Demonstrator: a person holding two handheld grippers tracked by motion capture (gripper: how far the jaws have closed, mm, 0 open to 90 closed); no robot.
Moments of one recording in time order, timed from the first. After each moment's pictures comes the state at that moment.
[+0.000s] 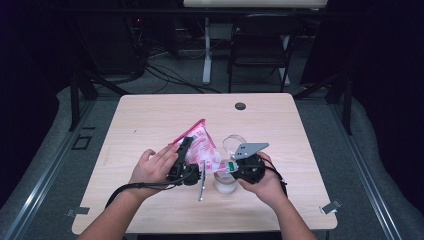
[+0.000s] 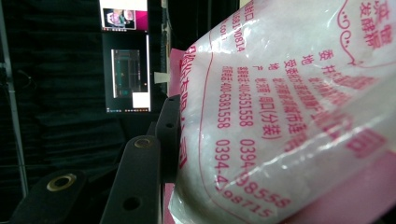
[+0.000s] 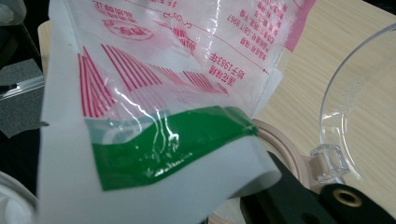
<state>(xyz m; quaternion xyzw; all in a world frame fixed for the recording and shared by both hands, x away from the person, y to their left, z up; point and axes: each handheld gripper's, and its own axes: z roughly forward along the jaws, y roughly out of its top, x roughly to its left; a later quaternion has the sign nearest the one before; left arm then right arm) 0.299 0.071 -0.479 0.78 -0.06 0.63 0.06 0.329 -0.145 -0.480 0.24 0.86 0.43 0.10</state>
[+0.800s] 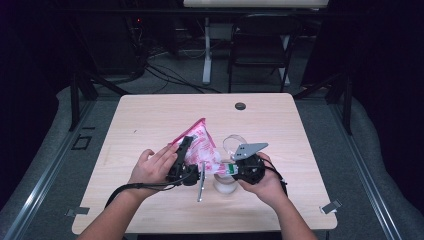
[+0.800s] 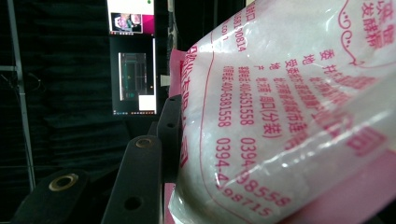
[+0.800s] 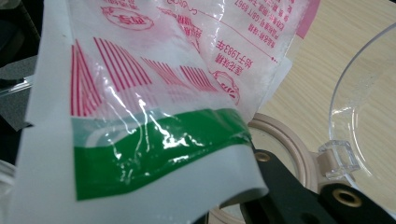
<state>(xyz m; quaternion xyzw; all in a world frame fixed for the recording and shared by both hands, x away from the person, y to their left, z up) 0.298 0.073 -0.477 0.77 -0.06 0.63 0.07 0.329 -0.145 -0.481 0.23 0.87 0.43 0.09</state>
